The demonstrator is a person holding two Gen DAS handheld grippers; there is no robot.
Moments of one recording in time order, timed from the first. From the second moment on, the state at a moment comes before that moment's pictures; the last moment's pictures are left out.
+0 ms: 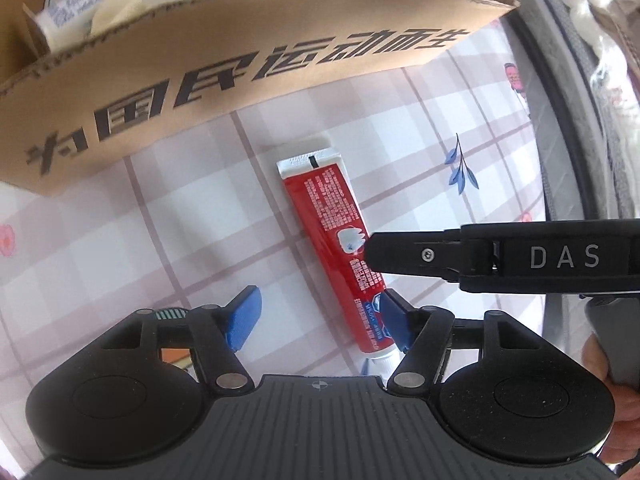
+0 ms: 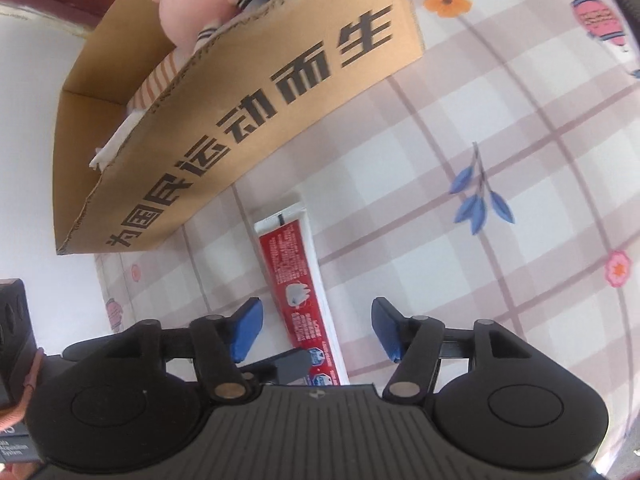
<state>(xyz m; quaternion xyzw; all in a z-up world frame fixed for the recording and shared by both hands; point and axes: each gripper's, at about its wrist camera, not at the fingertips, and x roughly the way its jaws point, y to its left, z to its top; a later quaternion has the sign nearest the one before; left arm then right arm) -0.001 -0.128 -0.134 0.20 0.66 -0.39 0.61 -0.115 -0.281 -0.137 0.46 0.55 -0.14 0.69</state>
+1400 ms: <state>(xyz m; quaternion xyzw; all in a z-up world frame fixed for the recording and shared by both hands) -0.023 -0.158 -0.147 0.22 0.66 -0.41 0.59 -0.116 -0.301 -0.168 0.52 0.55 -0.05 0.65</state>
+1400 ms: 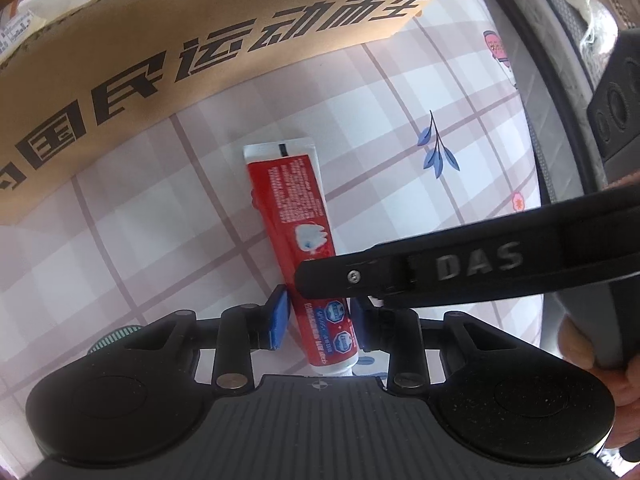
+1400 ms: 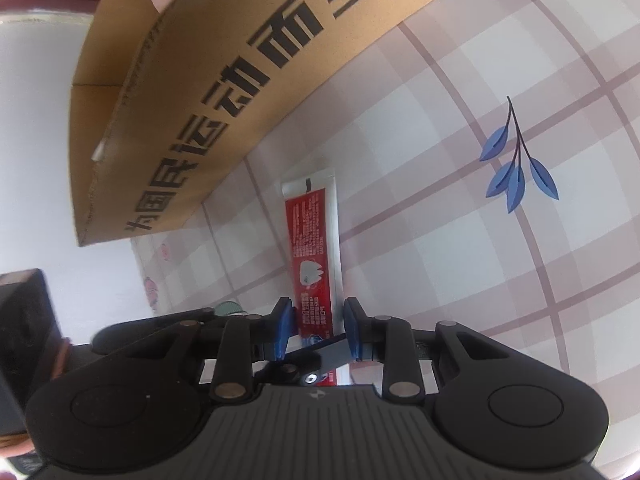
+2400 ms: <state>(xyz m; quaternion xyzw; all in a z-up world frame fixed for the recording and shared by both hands) -0.008 -0.140 -0.005 0.21 0.59 -0.45 0.64 -0.100 -0.277 -0.027 0.47 0.52 -0.07 0.71</state>
